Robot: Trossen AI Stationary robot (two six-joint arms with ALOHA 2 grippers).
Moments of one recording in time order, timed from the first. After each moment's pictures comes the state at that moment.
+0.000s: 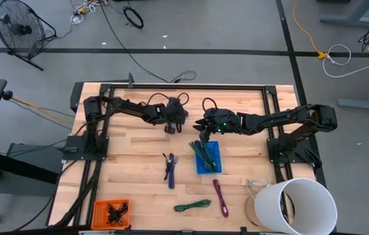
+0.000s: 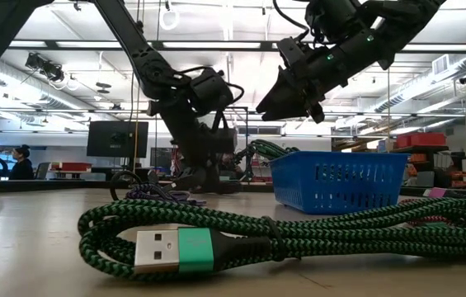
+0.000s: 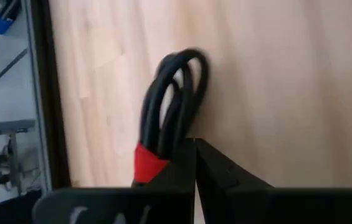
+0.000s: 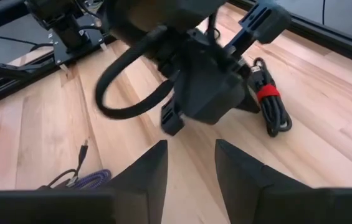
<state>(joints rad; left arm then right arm) 0.30 1.96 1.04 0.03 -0.36 0.73 -0.12 1.48 0.77 0.21 0.14 0.38</state>
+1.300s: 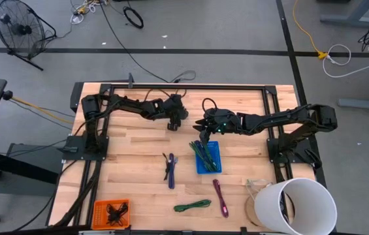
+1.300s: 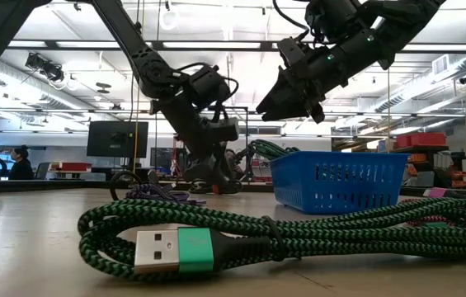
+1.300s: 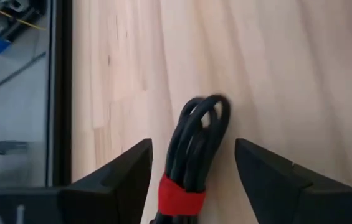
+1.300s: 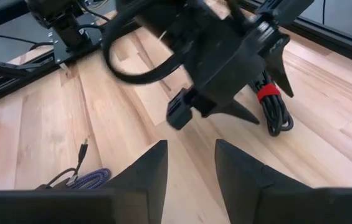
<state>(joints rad) 0.37 1.94 1.04 0.11 -0.20 0.71 -0.11 1.48 0.77 0.21 0.14 0.38</state>
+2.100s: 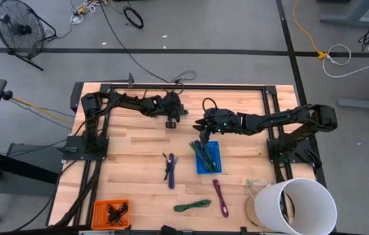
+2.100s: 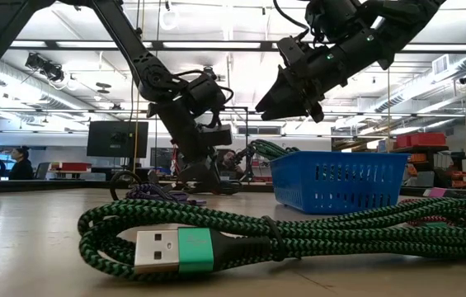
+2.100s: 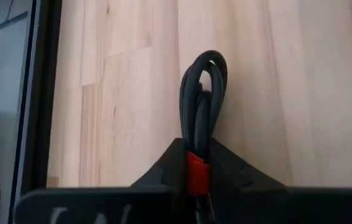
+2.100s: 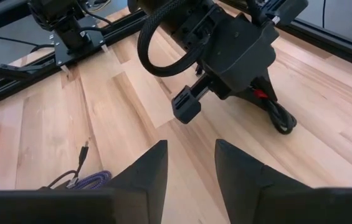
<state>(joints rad) 0.43 1.95 1.04 0.04 -0.16 0.60 -0.11 1.48 0.77 0.22 0.14 0.37</state>
